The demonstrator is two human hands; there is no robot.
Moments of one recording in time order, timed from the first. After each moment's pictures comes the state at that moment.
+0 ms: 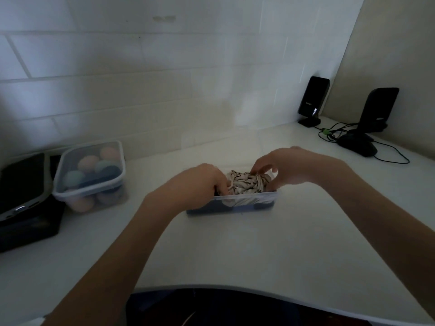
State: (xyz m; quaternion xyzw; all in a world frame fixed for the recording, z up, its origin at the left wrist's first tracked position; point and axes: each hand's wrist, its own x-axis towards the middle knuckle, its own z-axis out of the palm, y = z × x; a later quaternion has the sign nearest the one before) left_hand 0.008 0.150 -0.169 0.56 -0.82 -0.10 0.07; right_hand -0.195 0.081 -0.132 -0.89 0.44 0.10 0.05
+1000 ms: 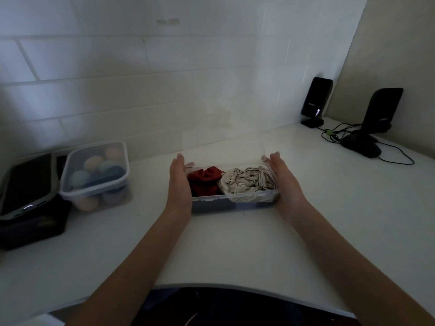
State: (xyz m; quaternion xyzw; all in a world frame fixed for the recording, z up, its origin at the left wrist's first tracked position) left_hand 0.011 0.150 -0.210 0.55 -0.23 -0.44 0.67; right_hand -0.172 0.098 -0.209 -0.44 0.45 -0.48 0.61
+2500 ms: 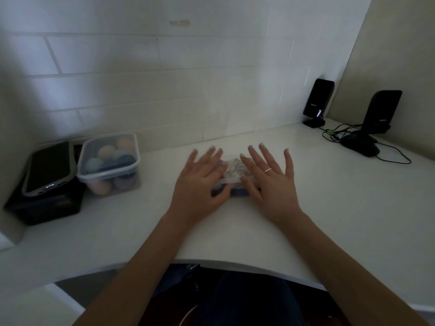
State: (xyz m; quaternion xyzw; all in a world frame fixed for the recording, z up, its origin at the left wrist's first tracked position) left_hand 0.010 0.181 -0.229 0.57 -0.73 0.22 0.31; right_hand -0.176 0.120 -0.235 -0.85 0.40 -0.31 -0.14
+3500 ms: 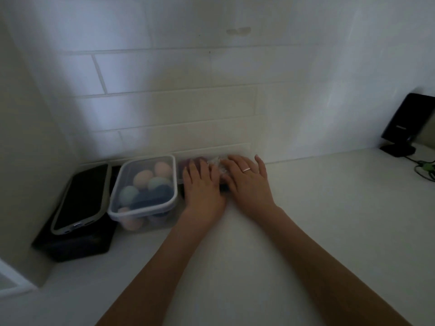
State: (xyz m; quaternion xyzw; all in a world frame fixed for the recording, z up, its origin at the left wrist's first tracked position) left_hand 0.095 0.104 -0.217 0.83 -0.55 0.12 0.07; right_hand 0.007 0.018 -0.244 -0.87 0.35 -0.34 -0.05
